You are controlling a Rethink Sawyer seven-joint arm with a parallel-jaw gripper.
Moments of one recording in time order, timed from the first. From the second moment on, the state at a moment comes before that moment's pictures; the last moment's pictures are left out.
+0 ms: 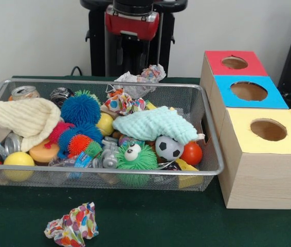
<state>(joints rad) -0.27 -0.82 -0.11 1.97 0.04 0.41 1.62</state>
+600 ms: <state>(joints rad) -0.27 -0.72 -0.11 1.77 0.01 0.47 1.62</state>
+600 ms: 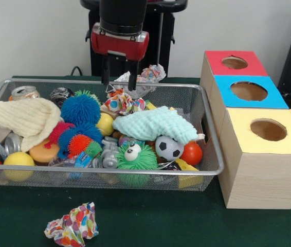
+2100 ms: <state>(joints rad) -0.37 -0.62 0.01 1.40 -0.20 0.79 1.60</state>
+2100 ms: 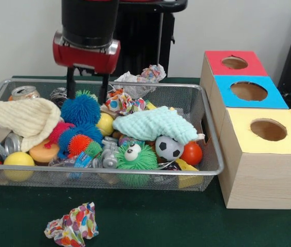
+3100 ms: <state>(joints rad) -0.51 -0.52 0.21 1.45 -0.53 0.54 1.60</state>
